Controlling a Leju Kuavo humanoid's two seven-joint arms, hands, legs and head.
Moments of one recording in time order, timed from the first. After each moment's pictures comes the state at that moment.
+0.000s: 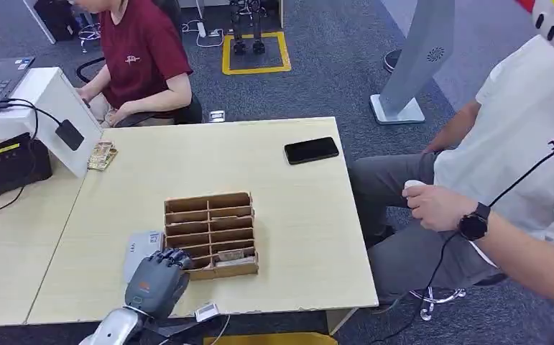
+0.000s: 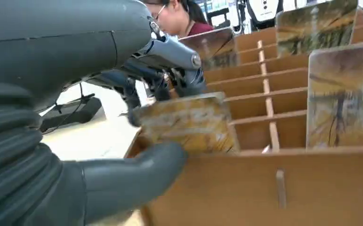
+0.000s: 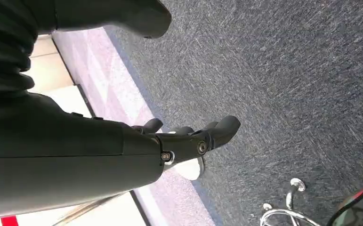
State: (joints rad) left arm 0.00 0.28 -0.50 -1.43 -1.23 0.19 -0.02; right arm -0.01 0.08 -0.33 -0.19 1.51 -0.25 0.13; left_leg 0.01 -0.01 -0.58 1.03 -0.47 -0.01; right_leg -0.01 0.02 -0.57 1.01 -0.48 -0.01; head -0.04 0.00
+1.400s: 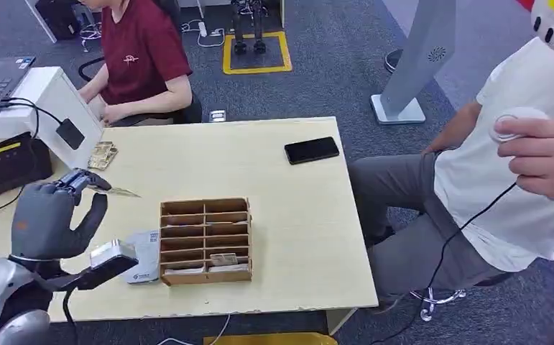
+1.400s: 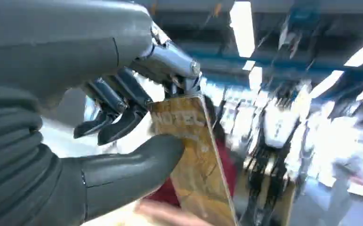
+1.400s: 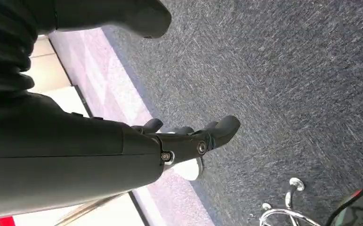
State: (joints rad) left arm -0.10 0.48 -0.19 -1.90 -0.91 0.18 -0.09; right arm 0.00 0.08 -0.34 -0.19 1.51 -0.26 0.12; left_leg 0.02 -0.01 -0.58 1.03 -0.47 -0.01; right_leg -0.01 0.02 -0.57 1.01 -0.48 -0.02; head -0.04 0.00
